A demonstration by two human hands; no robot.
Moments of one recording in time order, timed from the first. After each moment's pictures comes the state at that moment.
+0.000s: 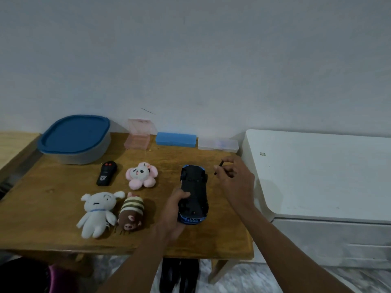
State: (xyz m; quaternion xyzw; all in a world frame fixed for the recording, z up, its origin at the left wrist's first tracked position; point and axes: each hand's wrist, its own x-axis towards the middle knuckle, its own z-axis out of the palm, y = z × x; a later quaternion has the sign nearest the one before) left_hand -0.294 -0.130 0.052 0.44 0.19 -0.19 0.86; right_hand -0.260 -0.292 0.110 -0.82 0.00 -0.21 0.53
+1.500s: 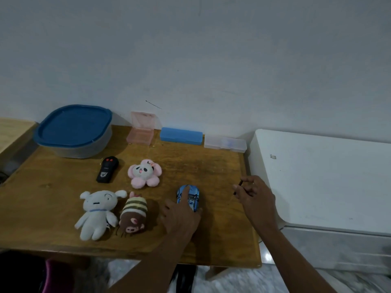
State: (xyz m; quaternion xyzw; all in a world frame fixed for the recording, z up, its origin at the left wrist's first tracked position) left_hand -0.270 -0.138 0.009 0.94 0.20 -0.14 0.24; right_hand -0.256 -0.319 0.068 -0.89 0.08 -0.13 0.44
